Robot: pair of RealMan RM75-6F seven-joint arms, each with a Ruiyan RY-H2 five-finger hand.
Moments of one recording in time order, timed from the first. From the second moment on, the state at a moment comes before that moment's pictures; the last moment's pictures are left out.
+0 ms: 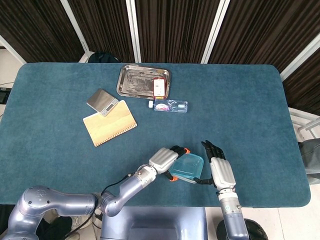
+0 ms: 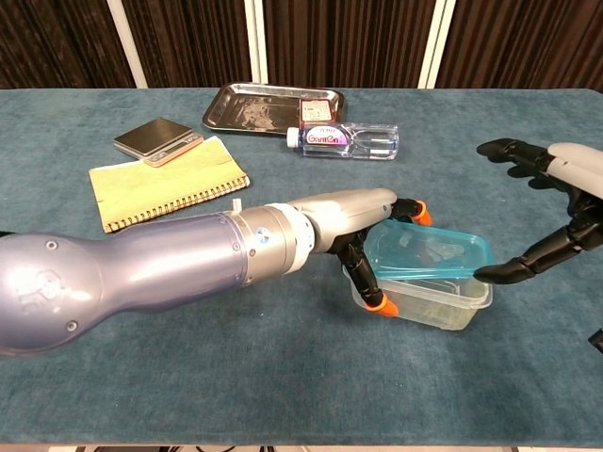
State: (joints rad) left arm -1.08 -1.92 -0.24 -1.35 0.99 0.67 0.22; right arm 0.32 -1.60 0.15 -1.96 -1.10 1.40 -0.44
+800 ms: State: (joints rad) left arm -1.13 -1.87 -0.26 -1.38 0.90 0.63 0.18; right arm 0.29 -1.62 0.09 -1.72 -1.35 1.41 -0.29
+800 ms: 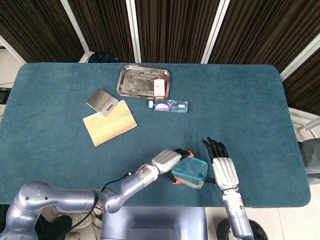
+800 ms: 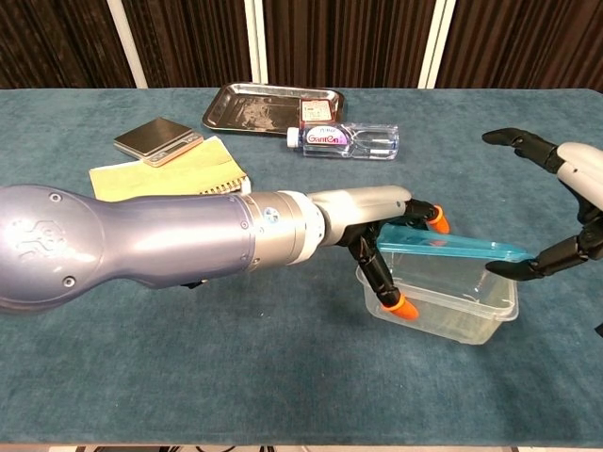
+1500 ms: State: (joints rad) left arm -1.15 -1.85 -0.22 -1.38 0.89 0.66 0.25; right arm 0.29 -1.62 0.13 -1.75 -1.33 1.39 -0.28
